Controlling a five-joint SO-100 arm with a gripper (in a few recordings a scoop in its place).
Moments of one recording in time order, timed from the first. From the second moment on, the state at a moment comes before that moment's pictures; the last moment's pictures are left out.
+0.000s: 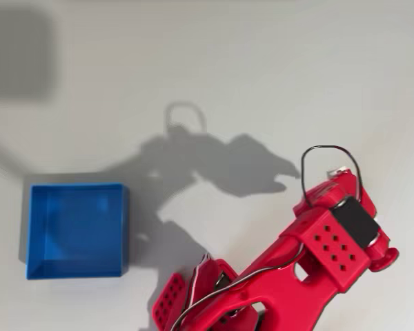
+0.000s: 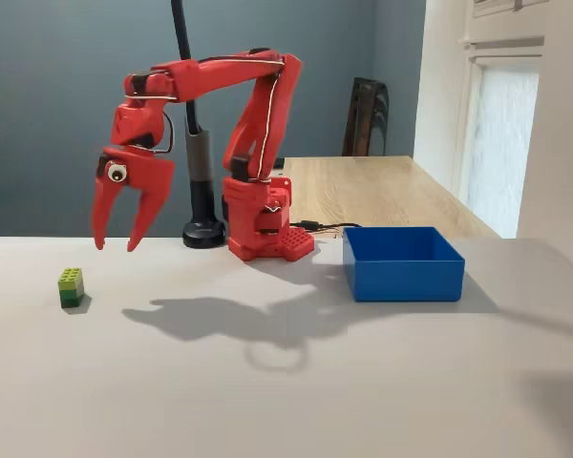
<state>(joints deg) 55.0 116.5 123.1 58.0 11.2</state>
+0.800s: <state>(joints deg) 59.2 91.9 100.4 59.8 17.7</state>
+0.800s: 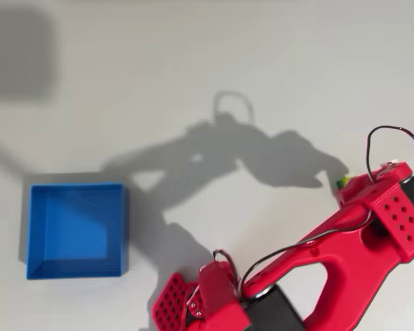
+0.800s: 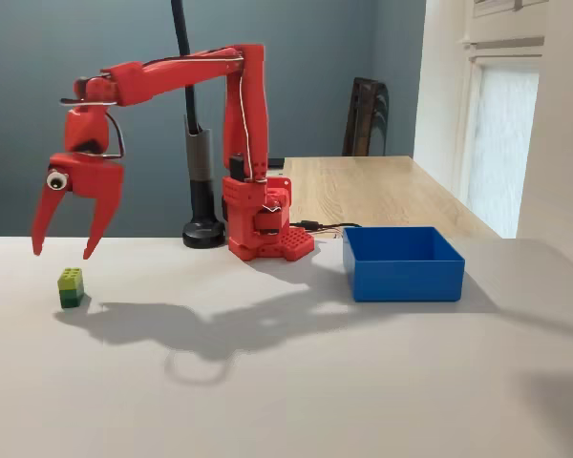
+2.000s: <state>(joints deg) 56.4 80.0 98.6 59.8 20.7</state>
